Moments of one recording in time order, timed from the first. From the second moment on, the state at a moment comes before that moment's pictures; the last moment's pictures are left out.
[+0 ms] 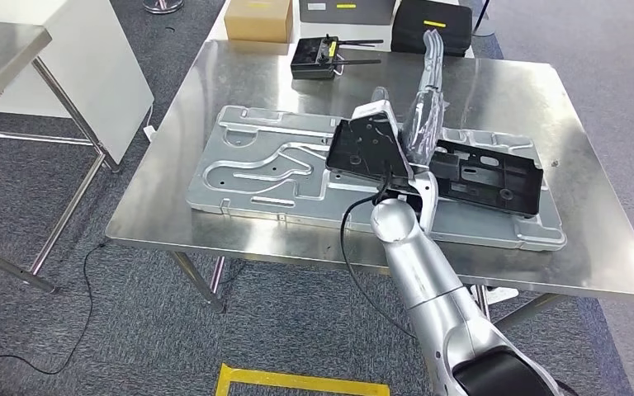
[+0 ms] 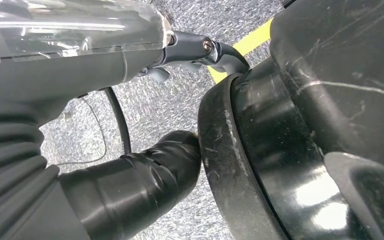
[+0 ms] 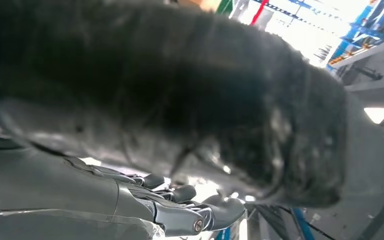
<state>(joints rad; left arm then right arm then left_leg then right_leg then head) -0.21 -0.07 -0.64 -0.19 -1.42 -0.30 -0.46 -0.79 0.26 0.31 -1.03 0.51 -0.70 -0.46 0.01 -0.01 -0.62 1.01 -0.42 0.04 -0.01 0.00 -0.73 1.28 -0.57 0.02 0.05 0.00</state>
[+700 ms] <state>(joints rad) -0.21 -0.07 -0.64 -0.19 -1.43 -0.31 -0.45 -0.74 0.22 0.31 -1.11 0.50 -0.70 -0.47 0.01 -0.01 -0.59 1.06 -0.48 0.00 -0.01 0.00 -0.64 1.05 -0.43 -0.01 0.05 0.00</state>
